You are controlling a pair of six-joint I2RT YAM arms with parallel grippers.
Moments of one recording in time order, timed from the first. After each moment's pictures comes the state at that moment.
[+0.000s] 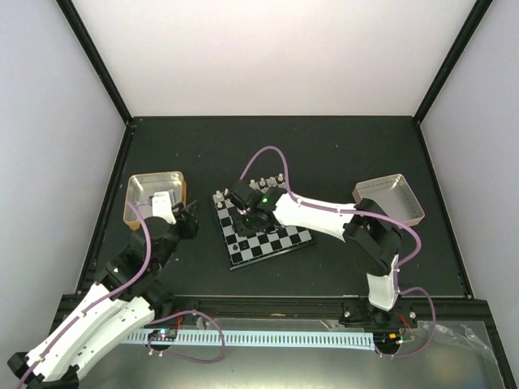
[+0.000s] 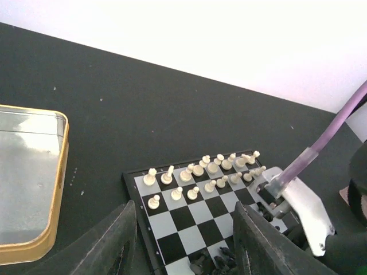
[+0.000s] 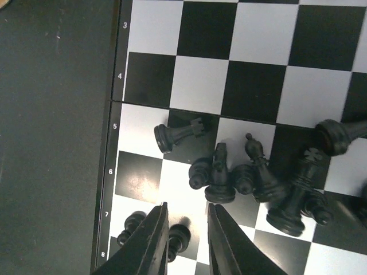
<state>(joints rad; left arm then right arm) -0.65 0.44 0.55 -0.46 -0.38 -0.55 1.01 1.90 1.42 -0.65 -0.01 0.57</state>
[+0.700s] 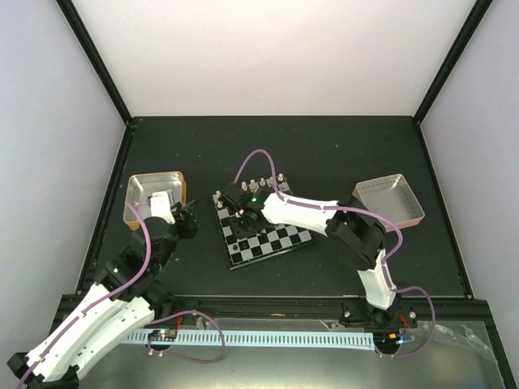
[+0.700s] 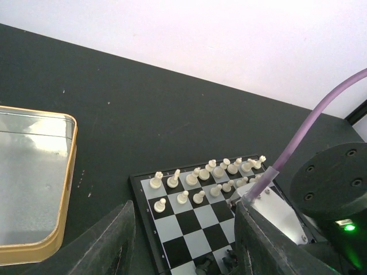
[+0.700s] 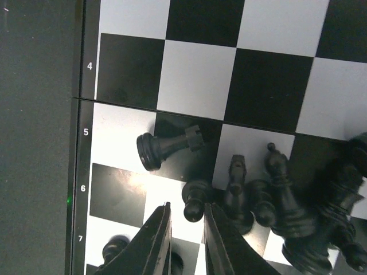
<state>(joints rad) -0.65 0.43 0.55 -0.46 -0.42 -0.55 1.02 2.04 1.53 -0.74 0.00 0.55</state>
